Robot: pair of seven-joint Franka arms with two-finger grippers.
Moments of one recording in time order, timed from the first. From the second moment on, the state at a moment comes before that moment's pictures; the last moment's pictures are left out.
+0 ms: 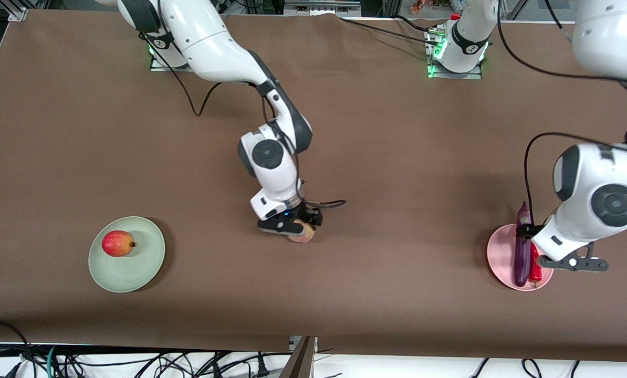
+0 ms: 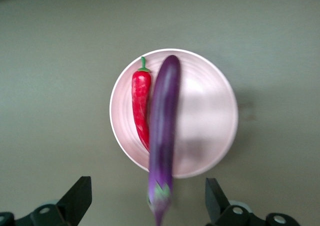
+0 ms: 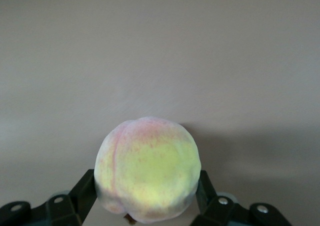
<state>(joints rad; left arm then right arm) 0.07 0.56 -0.06 -1.45 0.28 1.97 -0.04 0.78 0.93 -0.24 -1.26 0.21 2.43 0.65</state>
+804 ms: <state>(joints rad) 0.07 0.33 -0.09 -1.26 0.08 1.40 -0.03 0.30 0.79 -0.27 -1.28 0.23 2.03 -0.39</state>
